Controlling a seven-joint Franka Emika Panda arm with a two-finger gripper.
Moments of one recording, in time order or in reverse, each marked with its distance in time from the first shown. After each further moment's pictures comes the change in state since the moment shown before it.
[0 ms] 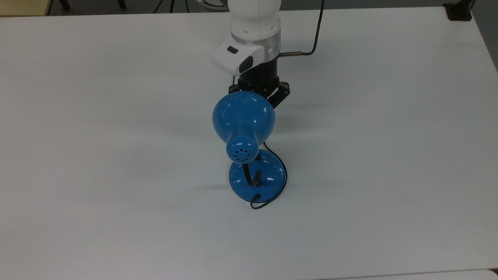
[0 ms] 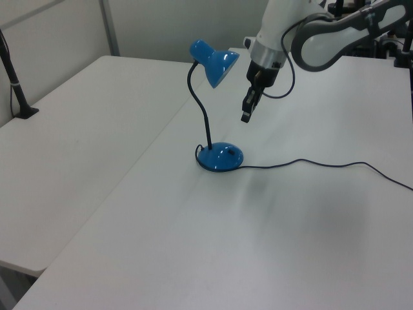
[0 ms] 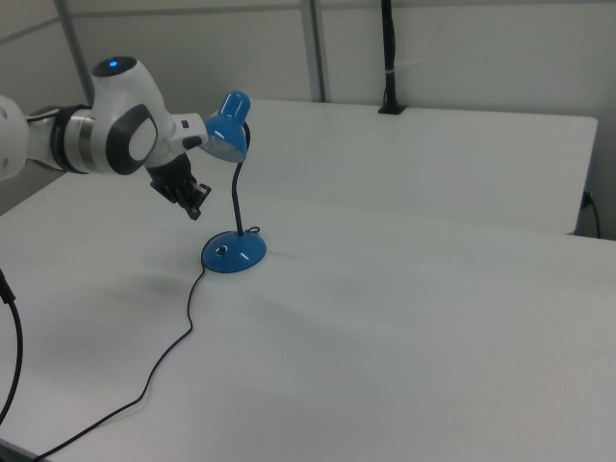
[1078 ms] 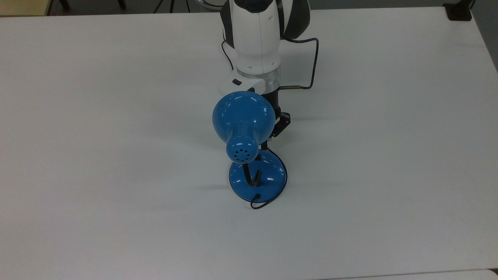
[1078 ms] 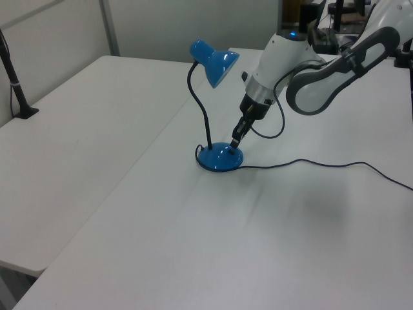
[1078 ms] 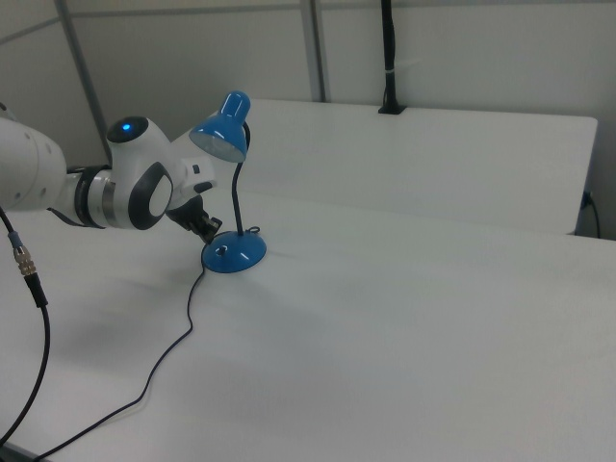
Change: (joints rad) arm 0.011 0.139 0.000 -0.084 -0.031 0.345 0.084
